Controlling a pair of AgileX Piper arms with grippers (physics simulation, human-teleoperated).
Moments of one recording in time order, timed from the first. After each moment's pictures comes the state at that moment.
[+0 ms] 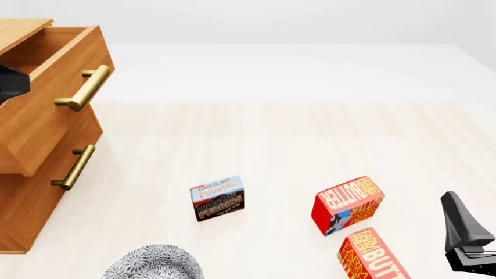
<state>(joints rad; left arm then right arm) 0.00 0.85 -1.14 0.92 0.04 0.00 0.01 -0.01 0.00 -0.01</state>
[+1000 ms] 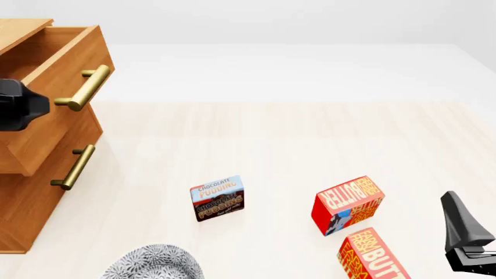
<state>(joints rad) 0.02 0.87 -1.01 0.83 0.05 0.00 0.01 -0.01 0.00 -0.01</state>
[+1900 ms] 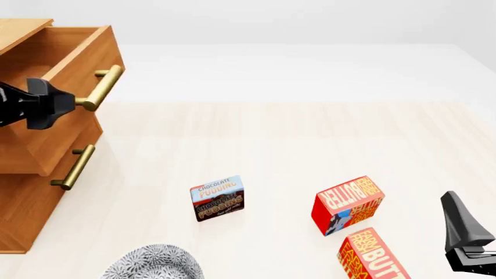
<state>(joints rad) -0.09 0.89 -0.98 0.75 -0.02 0.00 0.01 -0.01 0.00 -0.01</state>
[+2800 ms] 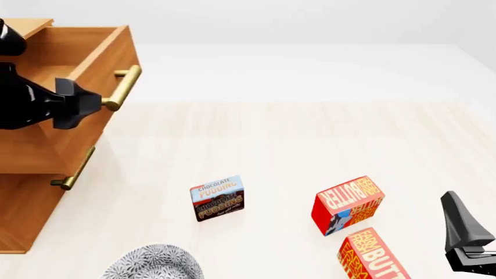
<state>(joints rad) -0.21 0.92 -0.99 0.72 -0.05 0.00 0.01 -0.01 0.00 -0.01</state>
